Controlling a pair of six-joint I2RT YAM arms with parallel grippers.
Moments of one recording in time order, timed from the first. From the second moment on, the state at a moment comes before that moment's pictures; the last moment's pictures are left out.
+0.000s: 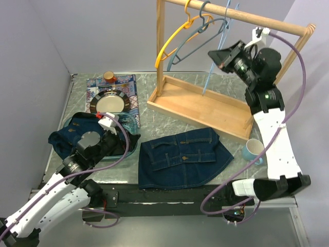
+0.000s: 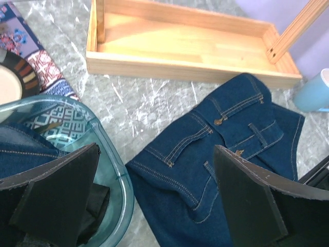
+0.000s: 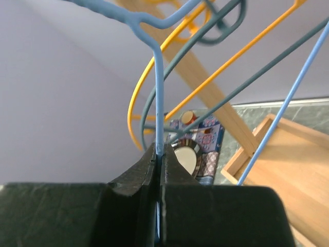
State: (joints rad) left arm -0.68 0.56 0.64 -0.25 -0.10 -0.28; right arm 0.14 1.32 1.68 -0.28 -0.35 0.71
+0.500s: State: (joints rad) left arm -0.68 0.49 0.61 -0.09 0.29 0.11; right arm 0.10 0.77 1.08 -0.56 -0.81 0.10
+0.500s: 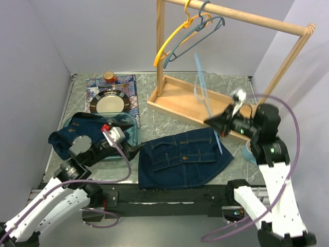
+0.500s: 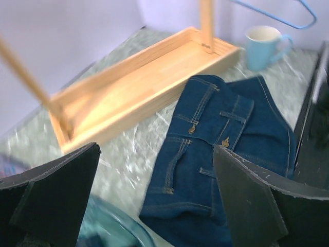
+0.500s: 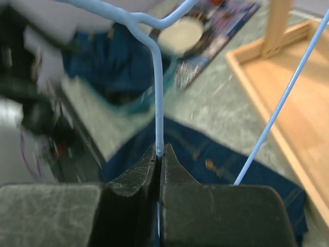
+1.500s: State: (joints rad) left arm -0.80 0.88 0.87 -0.26 0.62 0.58; right arm 0.46 1.10 1.17 -1.31 -0.89 -0.88
